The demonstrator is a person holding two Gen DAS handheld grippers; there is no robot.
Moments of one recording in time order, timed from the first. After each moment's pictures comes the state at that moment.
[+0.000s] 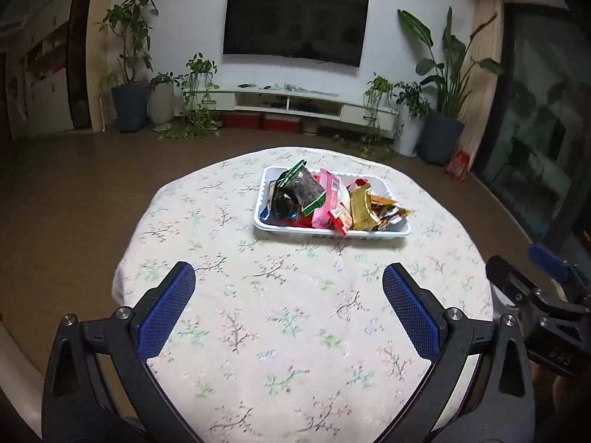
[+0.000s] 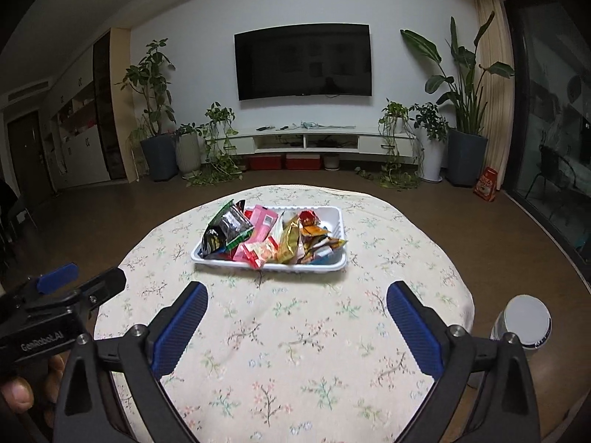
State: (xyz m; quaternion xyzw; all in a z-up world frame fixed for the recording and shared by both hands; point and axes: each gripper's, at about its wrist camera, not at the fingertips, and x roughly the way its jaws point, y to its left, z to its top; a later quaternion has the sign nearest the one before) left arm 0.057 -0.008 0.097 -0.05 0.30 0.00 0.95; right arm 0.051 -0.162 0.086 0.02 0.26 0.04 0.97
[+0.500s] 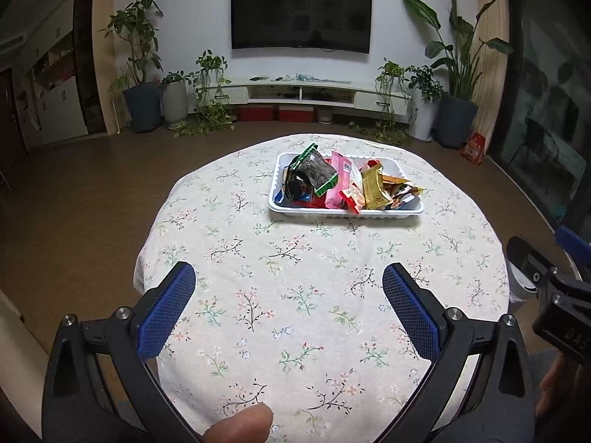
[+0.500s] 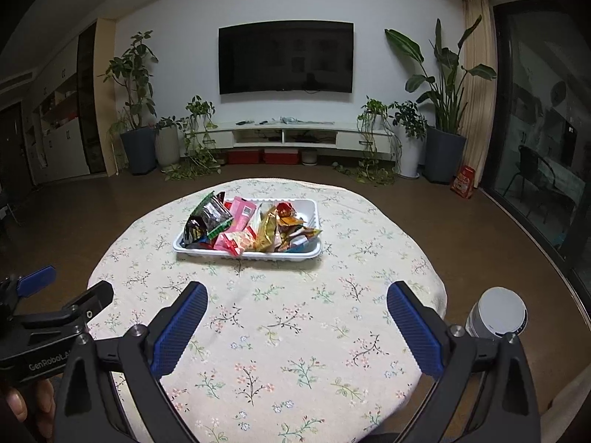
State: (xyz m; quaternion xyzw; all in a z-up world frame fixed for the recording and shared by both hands) left arm 0.044 -0.020 0.093 -0.02 0.32 0.03 0.95; right arm 0.031 -0.166 0.091 0.00 0.27 -0.01 0.96
